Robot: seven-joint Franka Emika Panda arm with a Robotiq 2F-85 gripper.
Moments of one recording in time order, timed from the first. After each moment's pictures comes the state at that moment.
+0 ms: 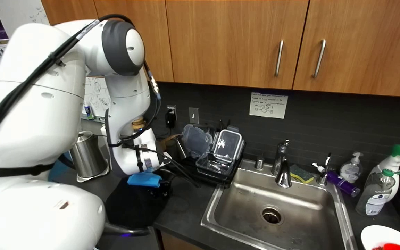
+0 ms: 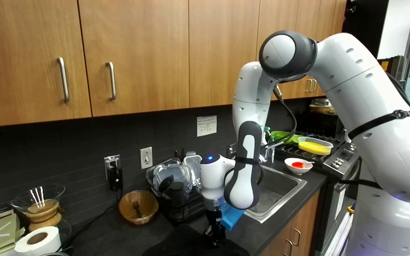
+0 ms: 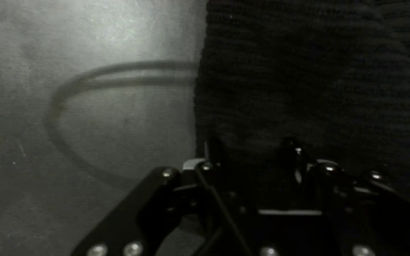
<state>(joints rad) 0.15 0.59 0.02 -2.43 -0.58 2.93 0.61</state>
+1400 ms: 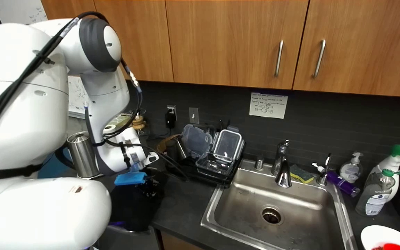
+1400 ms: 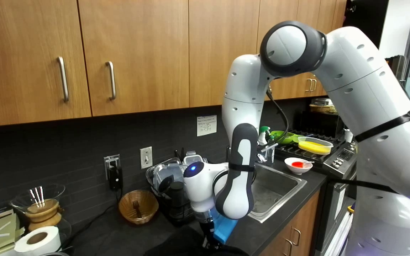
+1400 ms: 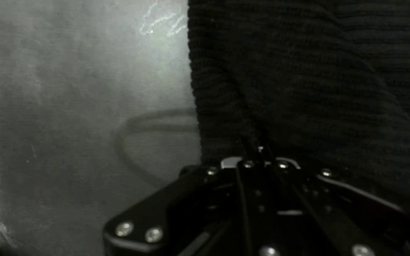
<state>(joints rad) 0.42 0.57 -0.08 -2.40 -0.57 2.76 0.77</state>
